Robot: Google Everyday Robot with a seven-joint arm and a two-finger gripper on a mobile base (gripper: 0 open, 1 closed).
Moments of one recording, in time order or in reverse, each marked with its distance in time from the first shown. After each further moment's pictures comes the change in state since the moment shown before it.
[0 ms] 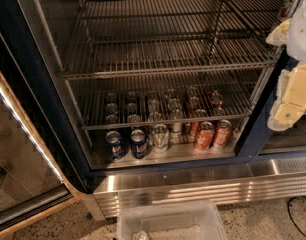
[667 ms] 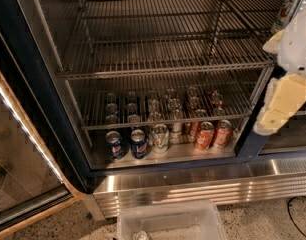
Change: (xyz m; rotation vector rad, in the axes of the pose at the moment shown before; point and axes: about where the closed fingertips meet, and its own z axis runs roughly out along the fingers) arm -0.002 0.000 0.020 0.024 -0.024 0.057
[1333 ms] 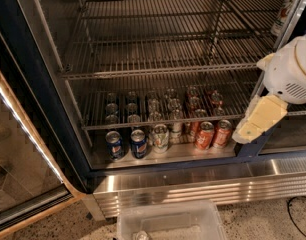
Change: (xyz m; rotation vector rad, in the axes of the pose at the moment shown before) arm 0.003 0.002 0.047 0.054 -0.113 0.141
